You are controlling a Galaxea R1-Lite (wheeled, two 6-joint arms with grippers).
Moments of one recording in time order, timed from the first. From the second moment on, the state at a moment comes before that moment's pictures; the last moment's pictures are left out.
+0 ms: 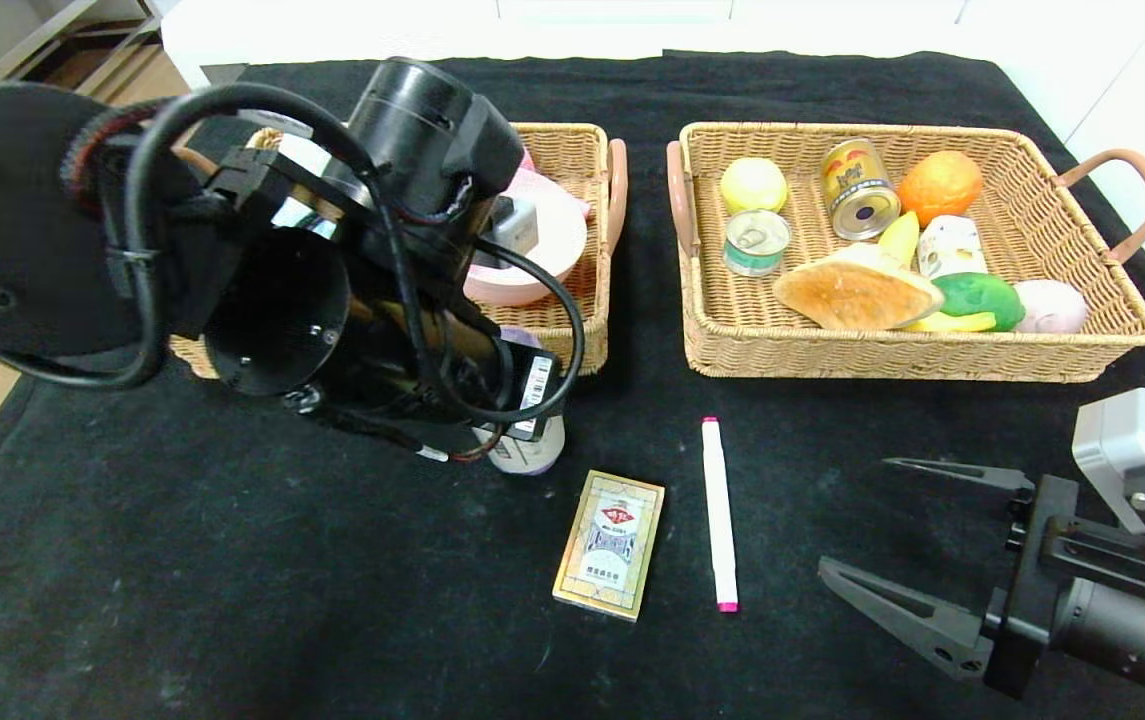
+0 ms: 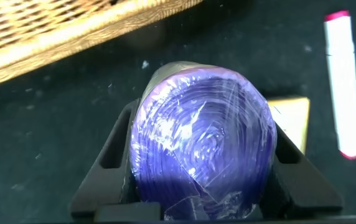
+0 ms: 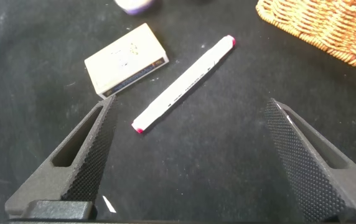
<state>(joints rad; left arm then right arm) -0.71 1.75 -1.64 0.58 0.34 -0.20 0.49 1.35 -0.39 -0.81 0.32 -0.13</state>
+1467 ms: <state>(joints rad) -0.39 1.68 -1.78 0.37 0.32 -0.04 0.50 1.32 -0.39 -0.81 0.32 -0.13</state>
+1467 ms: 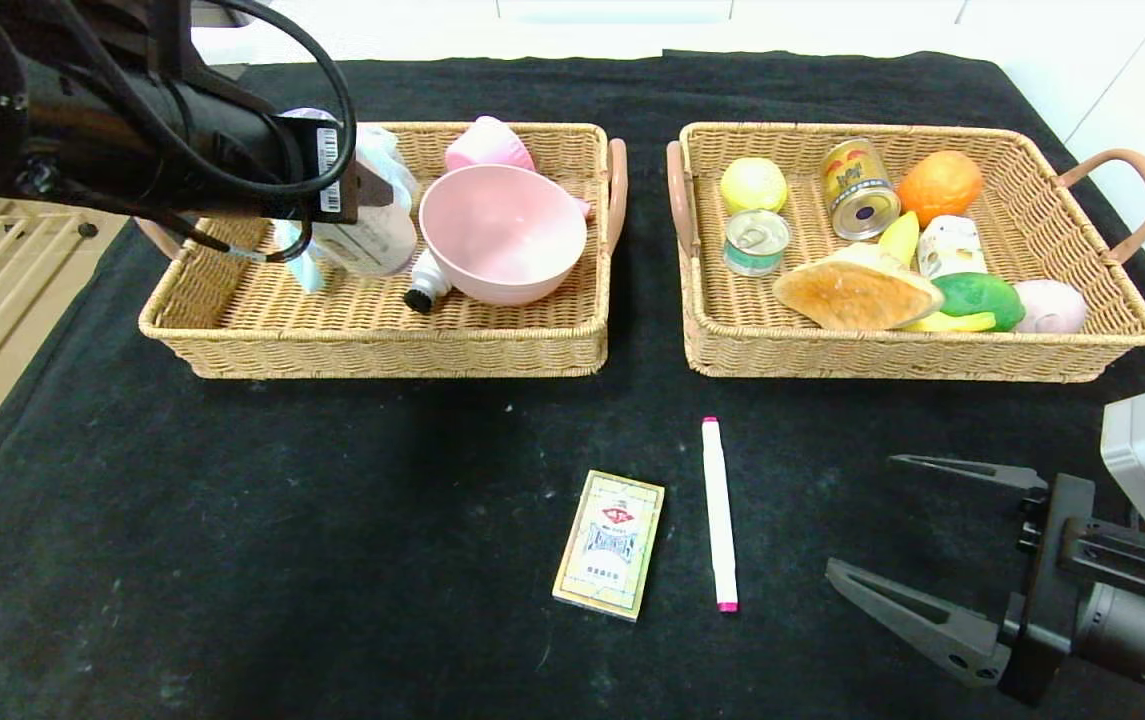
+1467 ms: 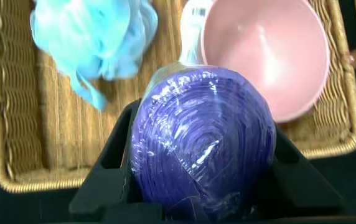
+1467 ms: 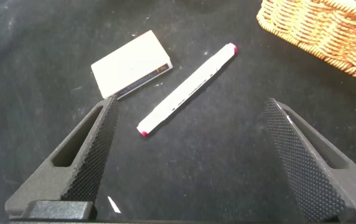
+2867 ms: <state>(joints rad) -0.33 1.76 -1.72 0.21 0.37 0.00 0.50 1.31 -0.38 -0.81 0.32 -0.14</state>
